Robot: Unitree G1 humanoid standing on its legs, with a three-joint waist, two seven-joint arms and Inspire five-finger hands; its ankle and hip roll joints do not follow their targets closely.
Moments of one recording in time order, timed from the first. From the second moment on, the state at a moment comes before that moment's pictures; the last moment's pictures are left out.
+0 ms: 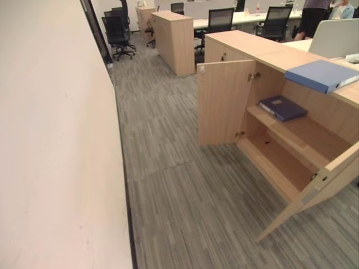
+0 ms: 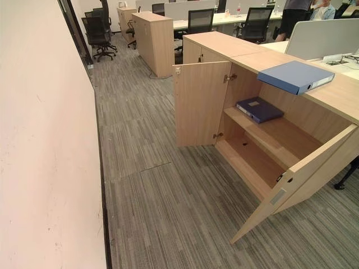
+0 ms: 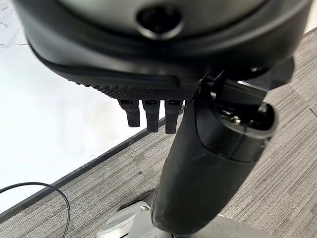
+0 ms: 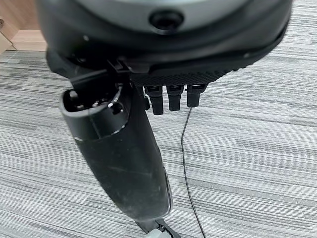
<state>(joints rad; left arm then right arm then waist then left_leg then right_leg) 0.10 0.21 -0.23 1.31 -0.03 -0.07 0.10 0.04 -0.31 0.30 1.30 -0.22 0.01 -0.25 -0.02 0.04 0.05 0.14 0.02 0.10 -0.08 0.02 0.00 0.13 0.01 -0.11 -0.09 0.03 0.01</state>
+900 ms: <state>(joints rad) 0.10 0.21 -0.23 1.32 -0.03 -0.07 0.09 0.03 -0.29 0.26 1.29 -0.02 -0.02 -0.23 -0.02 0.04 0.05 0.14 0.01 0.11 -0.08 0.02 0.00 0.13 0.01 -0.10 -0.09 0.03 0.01</state>
